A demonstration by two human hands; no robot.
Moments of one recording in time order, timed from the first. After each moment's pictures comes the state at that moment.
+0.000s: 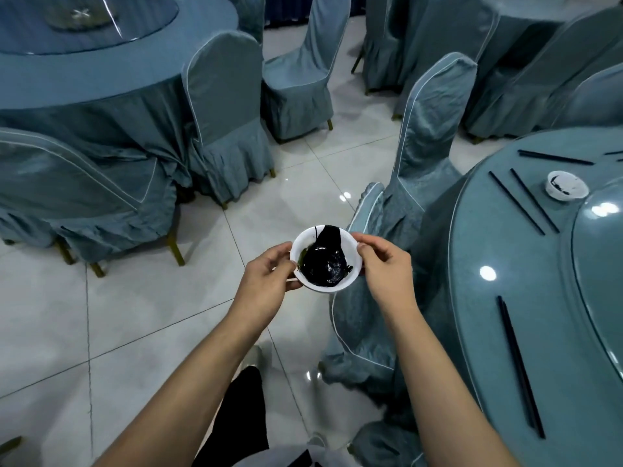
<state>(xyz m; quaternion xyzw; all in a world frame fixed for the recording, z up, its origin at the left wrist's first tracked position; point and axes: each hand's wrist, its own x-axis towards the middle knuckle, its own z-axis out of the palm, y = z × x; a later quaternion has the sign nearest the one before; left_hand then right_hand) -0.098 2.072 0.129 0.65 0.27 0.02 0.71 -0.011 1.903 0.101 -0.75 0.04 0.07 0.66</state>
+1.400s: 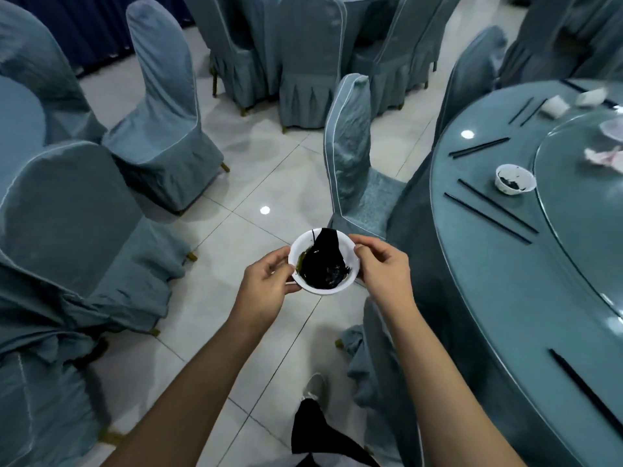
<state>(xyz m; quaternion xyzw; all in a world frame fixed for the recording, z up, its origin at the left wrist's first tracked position) 0.333 2.192 0.127 0.71 0.07 -0.15 0.68 0.322 2.004 0.099 -0.69 0.24 -0.09 0.68</state>
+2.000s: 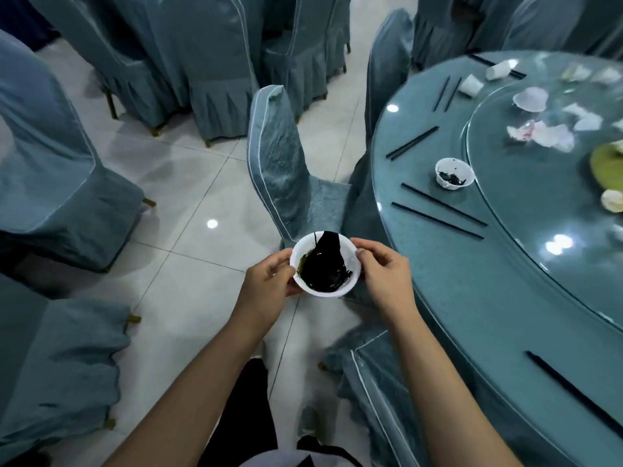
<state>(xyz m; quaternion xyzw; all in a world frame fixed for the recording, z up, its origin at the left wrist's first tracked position) 0.488 2.075 0.122 0.70 0.01 -0.27 0.66 0.420 1.898 0.087 -0.67 0.34 -0.17 0.63</state>
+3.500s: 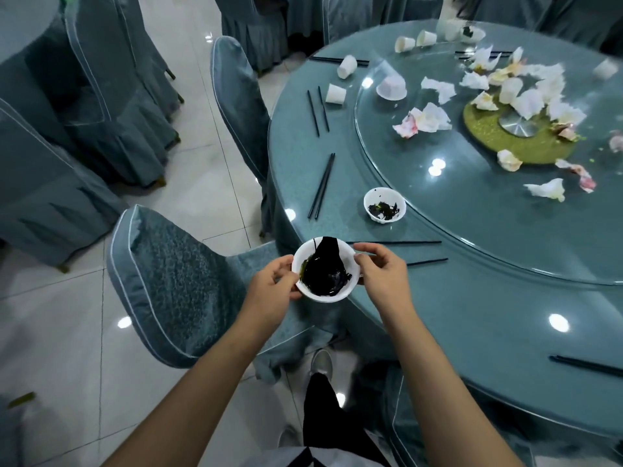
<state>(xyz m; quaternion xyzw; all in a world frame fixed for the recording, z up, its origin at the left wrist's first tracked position) 0.769 1.827 0.086 0.69 -0.22 -0.46 0.51 0.610 1.724 0.069 -0.49 0.58 -0.34 0.56</state>
